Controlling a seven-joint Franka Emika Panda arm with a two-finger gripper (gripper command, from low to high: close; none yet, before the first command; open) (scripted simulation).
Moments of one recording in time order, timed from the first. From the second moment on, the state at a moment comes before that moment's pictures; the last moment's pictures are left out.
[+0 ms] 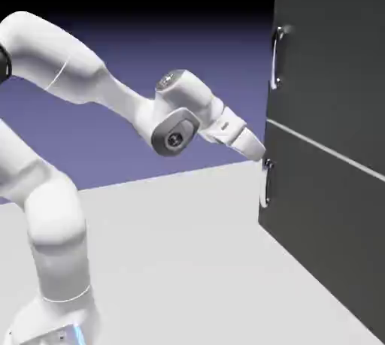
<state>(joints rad) -0.04 -0.58 0.05 -2.77 0.12 3.04 0.66</state>
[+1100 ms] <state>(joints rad) -0.63 -0.72 0.69 -2.34 1.55 3.06 -0.35</state>
